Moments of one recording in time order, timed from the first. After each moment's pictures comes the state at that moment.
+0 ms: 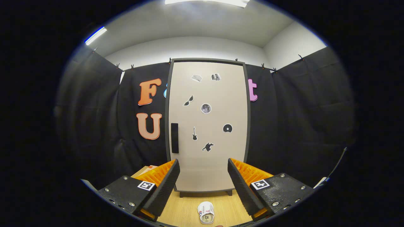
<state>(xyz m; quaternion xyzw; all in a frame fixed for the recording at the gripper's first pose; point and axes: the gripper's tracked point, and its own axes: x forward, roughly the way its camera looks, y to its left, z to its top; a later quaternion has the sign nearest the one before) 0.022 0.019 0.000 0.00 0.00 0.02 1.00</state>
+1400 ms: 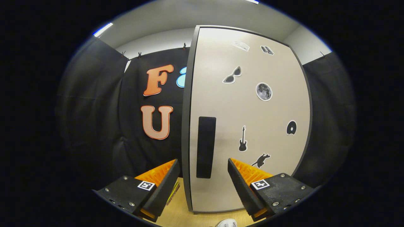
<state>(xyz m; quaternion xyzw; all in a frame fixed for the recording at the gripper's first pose) 0.236 0.149 -0.024 -0.02 0.01 0.07 1.00</state>
